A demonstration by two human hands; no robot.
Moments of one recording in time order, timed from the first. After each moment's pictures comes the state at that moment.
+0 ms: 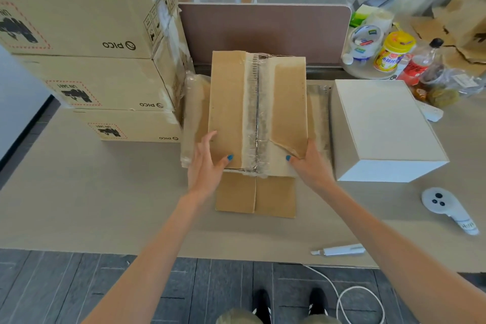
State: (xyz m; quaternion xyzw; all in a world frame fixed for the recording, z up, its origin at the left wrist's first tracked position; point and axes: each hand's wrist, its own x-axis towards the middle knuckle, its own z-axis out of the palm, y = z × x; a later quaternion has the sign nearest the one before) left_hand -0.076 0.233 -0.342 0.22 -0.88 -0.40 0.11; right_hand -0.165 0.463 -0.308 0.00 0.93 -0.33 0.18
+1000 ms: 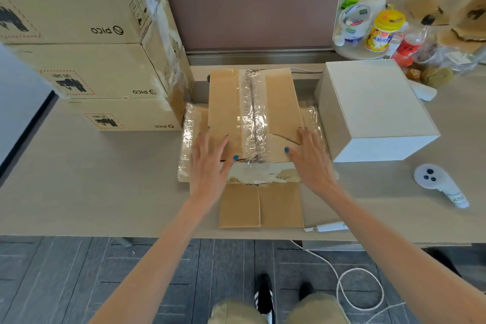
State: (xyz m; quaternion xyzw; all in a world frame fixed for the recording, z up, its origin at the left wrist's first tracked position) left_hand -0.035 0.272 -0.342 0.14 -0.97 -0.19 0.10; right_hand -0.127 0.498 -0.324 -0.13 0.94 -0.32 0.05
